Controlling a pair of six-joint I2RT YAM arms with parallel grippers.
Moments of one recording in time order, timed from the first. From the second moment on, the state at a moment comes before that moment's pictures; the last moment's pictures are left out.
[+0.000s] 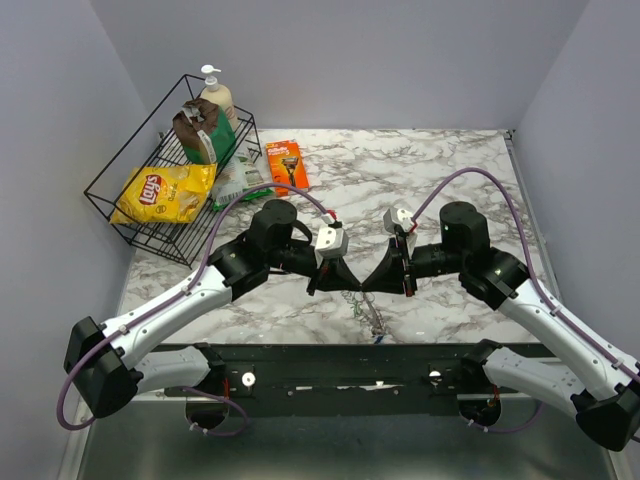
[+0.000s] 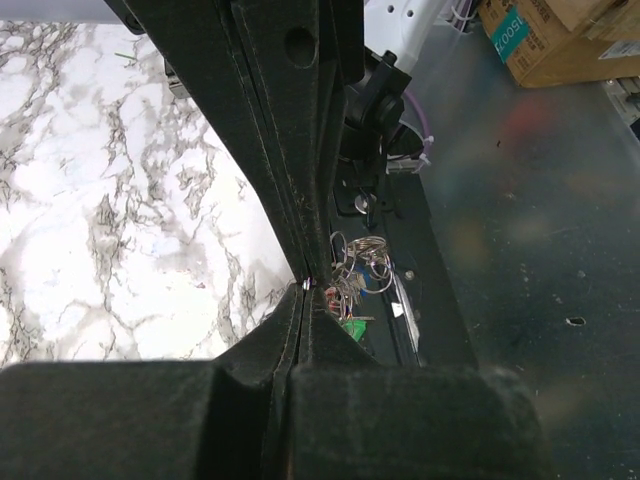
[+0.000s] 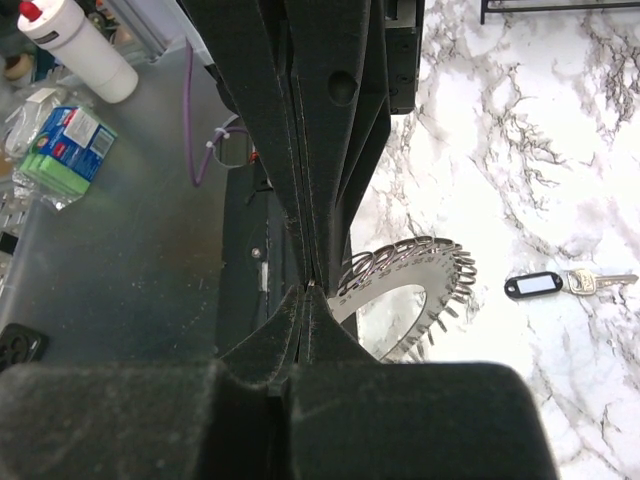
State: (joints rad) left arm -0.81 1.14 0.93 -0.11 0.93 0.12; right arm 0.65 0.94 0.89 -0.35 -0.93 -0.03
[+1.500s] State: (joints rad) left arm -0.82 0.96 0.72 0.17 0.78 0.00; right arm 0.66 0.75 0.79 -0.16 -0.57 0.07
